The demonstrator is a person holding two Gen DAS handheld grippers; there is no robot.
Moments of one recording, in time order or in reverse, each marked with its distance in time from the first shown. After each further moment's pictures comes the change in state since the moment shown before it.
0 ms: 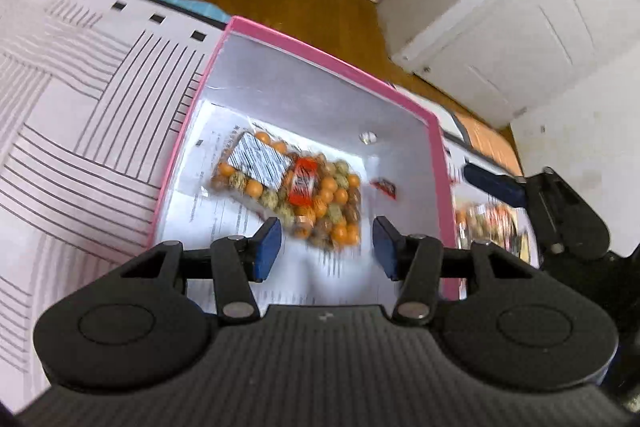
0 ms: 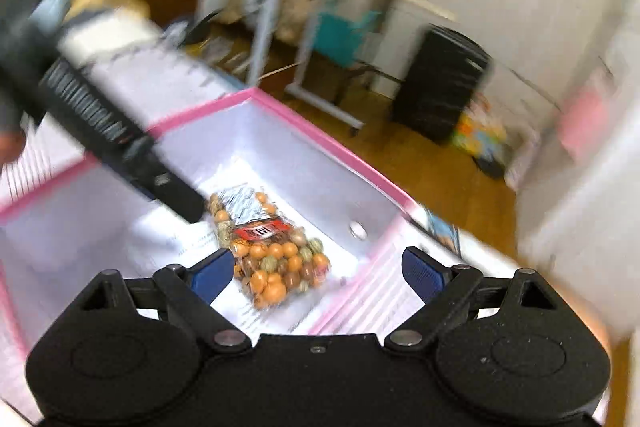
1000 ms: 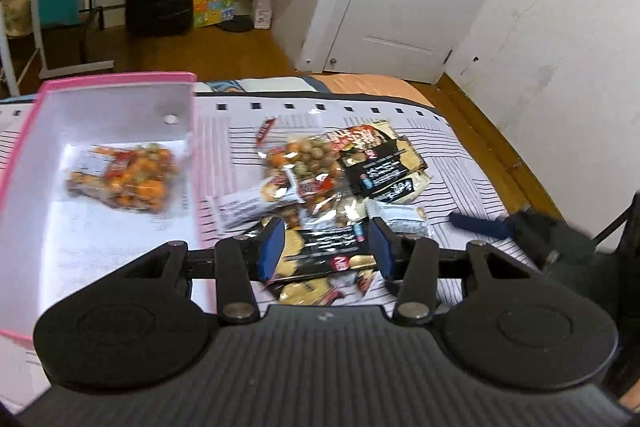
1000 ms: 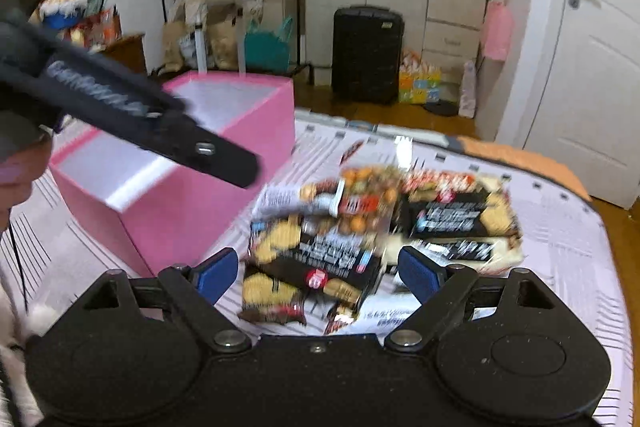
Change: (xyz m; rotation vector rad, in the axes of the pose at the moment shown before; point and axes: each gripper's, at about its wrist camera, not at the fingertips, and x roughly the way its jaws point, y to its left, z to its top) left arm -0.030 -0.189 -0.145 0.420 -0.125 -0.028; right arm -0.078 -0.070 -0.167 0.227 -0.039 -0.022
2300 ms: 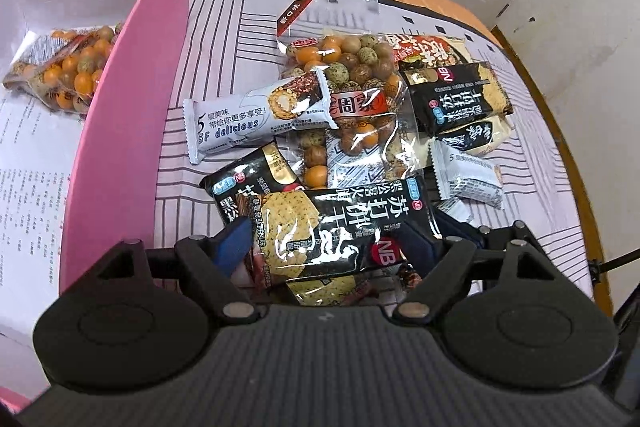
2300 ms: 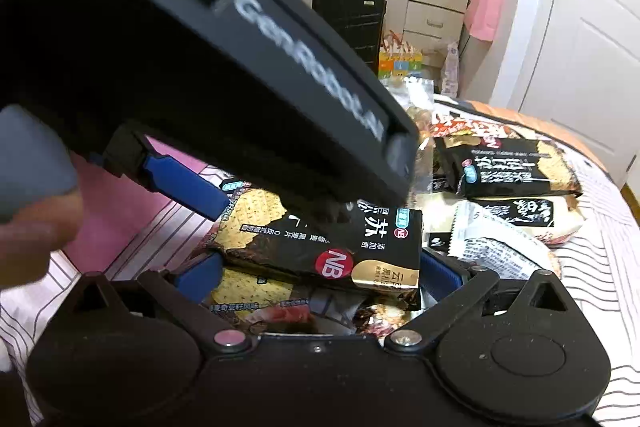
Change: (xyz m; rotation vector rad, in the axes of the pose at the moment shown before) left arm 0.126 0.021 -0.027 -0.157 0.211 0.072; right arm 0.081 0.029 -0.035 0.003 -0.010 -0.098
